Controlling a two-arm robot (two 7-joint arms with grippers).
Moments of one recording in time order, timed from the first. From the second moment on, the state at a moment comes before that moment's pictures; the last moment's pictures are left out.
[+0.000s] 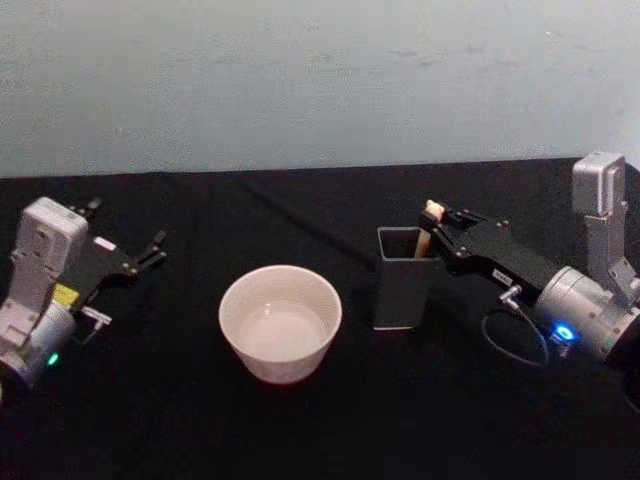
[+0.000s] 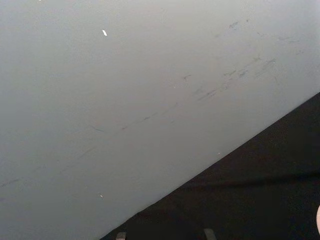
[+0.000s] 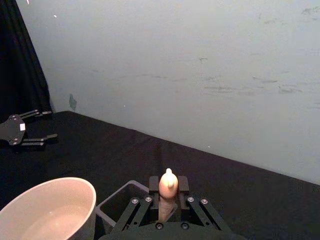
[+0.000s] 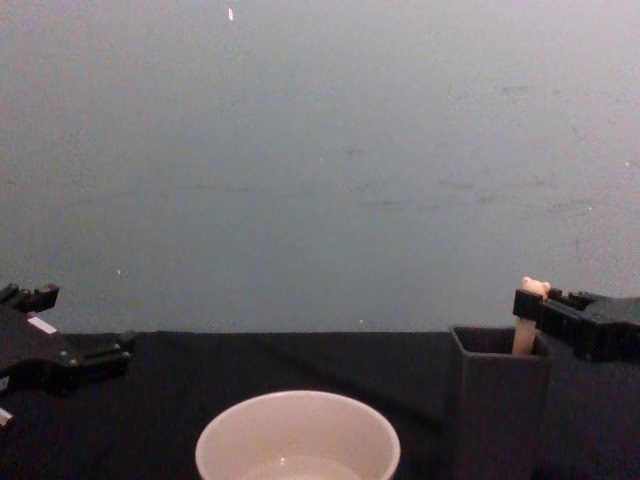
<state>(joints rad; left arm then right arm) -0.20 0.60 0.45 -1.41 -0.25 -0.12 0.03 0.23 0.45 -0.33 -1.39 0.54 -0.03 0.47</state>
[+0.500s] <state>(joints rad) -0.20 0.60 0.45 -1.41 -0.25 -0.12 0.03 0.23 0.44 -0.33 -1.39 0.53 -0.04 0.47</state>
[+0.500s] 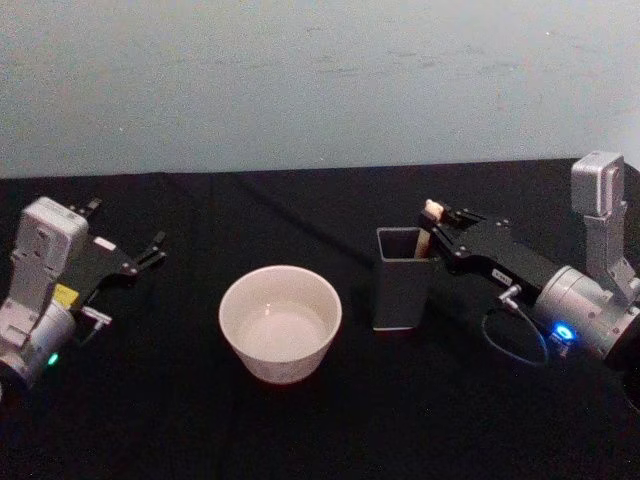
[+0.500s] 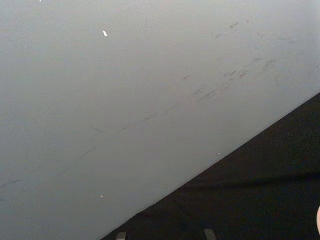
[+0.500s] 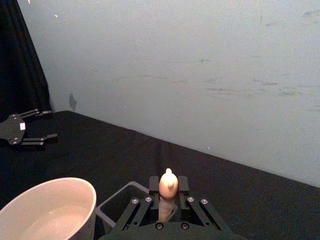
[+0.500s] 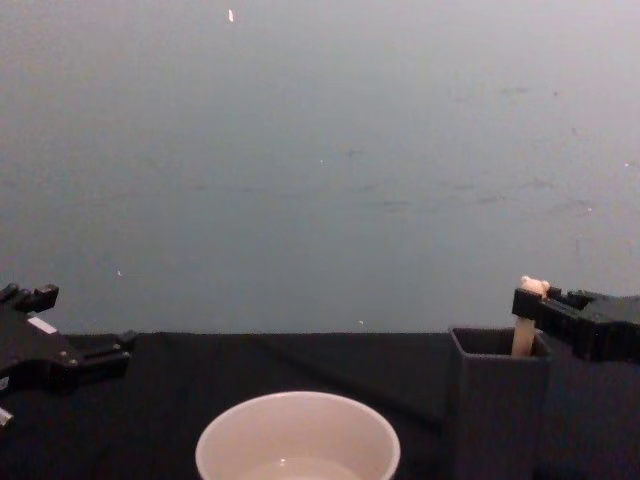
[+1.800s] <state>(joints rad) -0.20 0.60 0.45 -1.41 -0.25 -0.12 0.03 0.26 0.43 -0.27 -1.53 0.67 -0.08 0.50</state>
